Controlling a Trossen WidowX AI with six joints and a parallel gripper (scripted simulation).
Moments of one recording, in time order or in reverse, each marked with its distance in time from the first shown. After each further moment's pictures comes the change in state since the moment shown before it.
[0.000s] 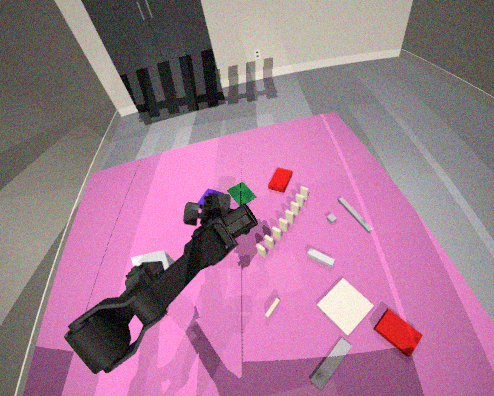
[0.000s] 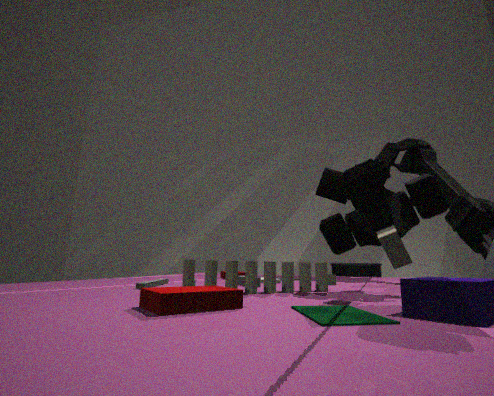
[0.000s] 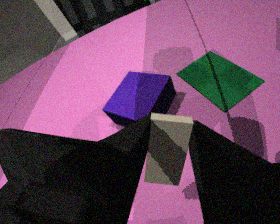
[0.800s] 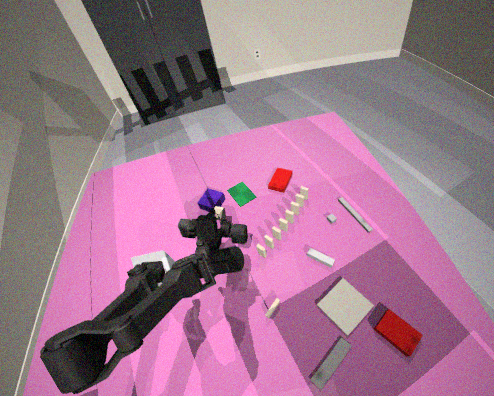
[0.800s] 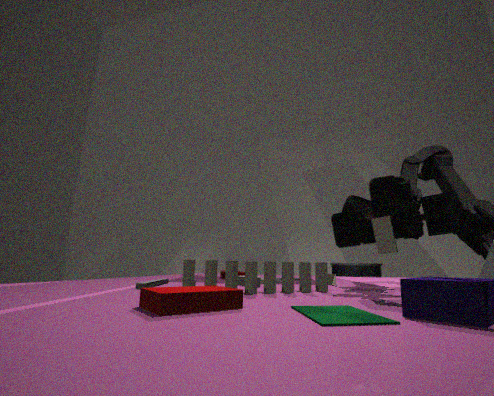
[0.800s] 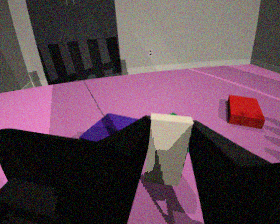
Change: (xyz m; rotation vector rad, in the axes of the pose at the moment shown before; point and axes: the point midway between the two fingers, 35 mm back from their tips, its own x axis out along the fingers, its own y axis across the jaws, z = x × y) arm -0.031 0.003 -0.006 -0.221 -0.469 -0.154
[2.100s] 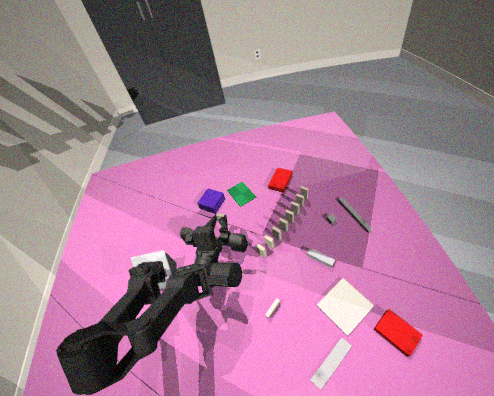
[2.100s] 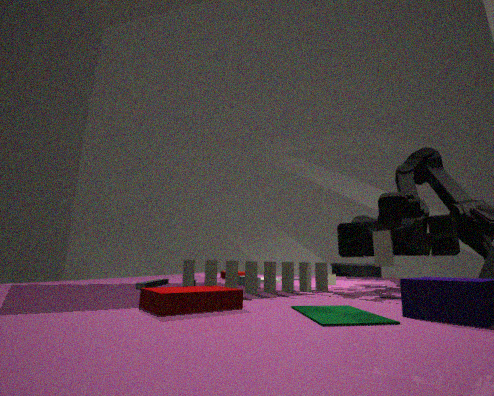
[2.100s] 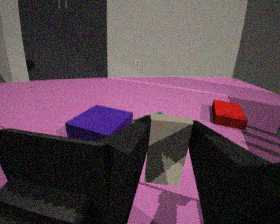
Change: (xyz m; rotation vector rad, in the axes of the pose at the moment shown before) arm -0.009 -0.002 -0.023 -0.092 -0.087 -0.068
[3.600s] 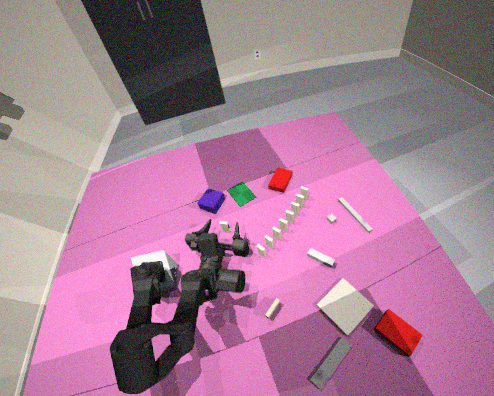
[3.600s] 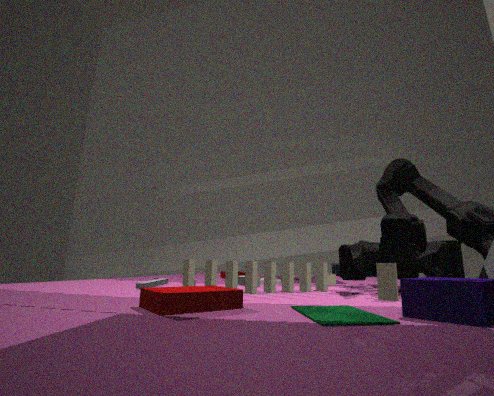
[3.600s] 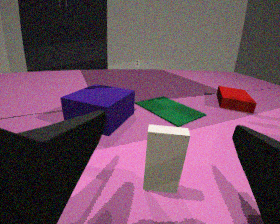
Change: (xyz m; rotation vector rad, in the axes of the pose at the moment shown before) arm 0.004 0.003 -0.039 0.001 -0.010 0.001
